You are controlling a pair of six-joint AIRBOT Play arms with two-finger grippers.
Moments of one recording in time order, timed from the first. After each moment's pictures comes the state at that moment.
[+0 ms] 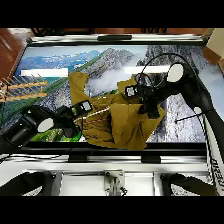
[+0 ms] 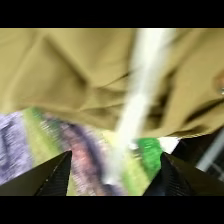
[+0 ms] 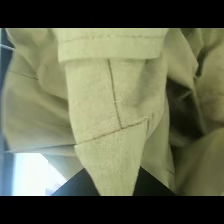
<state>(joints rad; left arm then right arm) -0.60 -1.01 0.92 1.65 -1.10 -1.04 0.28 -1.36 1.40 -1.18 1.56 0.11</state>
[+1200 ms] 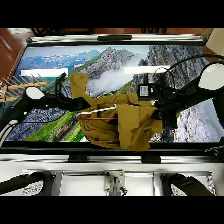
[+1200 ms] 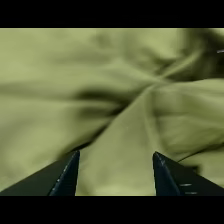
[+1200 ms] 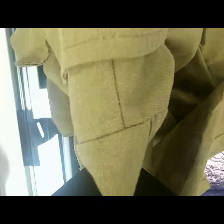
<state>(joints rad) -0.19 -1.32 1.02 0.72 -0.97 -1.21 0.28 -1.09 1.40 -1.26 1.72 0.36</state>
